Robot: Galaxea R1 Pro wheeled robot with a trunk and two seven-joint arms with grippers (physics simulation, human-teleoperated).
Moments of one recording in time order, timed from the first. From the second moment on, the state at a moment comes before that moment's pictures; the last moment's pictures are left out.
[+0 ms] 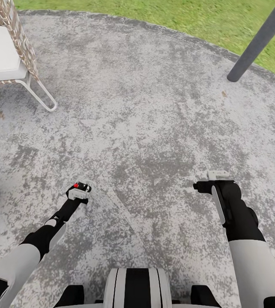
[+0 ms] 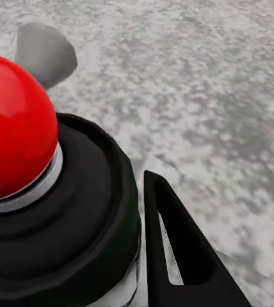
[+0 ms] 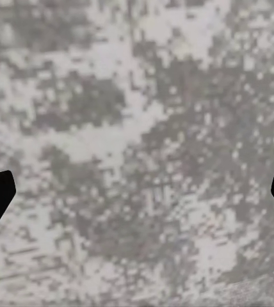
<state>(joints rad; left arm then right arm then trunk) -0.83 0.21 -0.29 -0.43 0.27 -0.66 -0.29 -0.78 -0.07 -0.08 -1.27 0.10 0.97 -0.01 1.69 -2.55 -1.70</state>
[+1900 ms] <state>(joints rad) -0.42 0.25 -0.29 -1.13 0.38 -0.56 -0.55 -0.78 -0.07 -0.08 -1.27 0.10 0.97 0.00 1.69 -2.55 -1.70</state>
